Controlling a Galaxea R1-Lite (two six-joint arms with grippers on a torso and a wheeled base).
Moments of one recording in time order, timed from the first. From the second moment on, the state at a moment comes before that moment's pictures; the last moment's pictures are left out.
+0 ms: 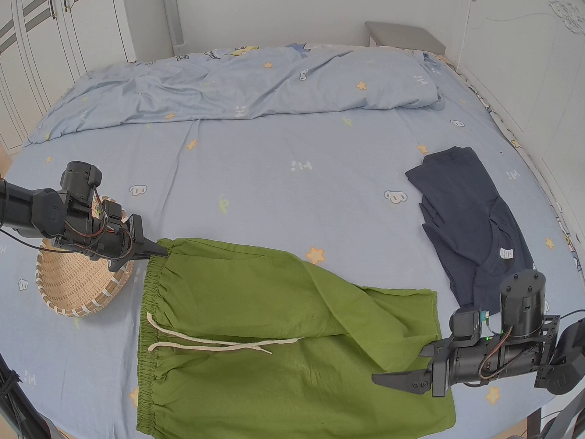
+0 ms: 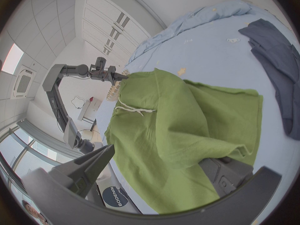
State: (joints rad) left arm 0.05 1.91 -1.20 0.16 -0.59 -0.37; right arm 0.59 1.66 -0.27 -0.79 0.41 0.27
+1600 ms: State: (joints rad) left arm 0.05 1.94 -1.19 0.07 -0.59 -0.40; right arm 0.06 1.58 -0.37 -0.60 0.56 0.09
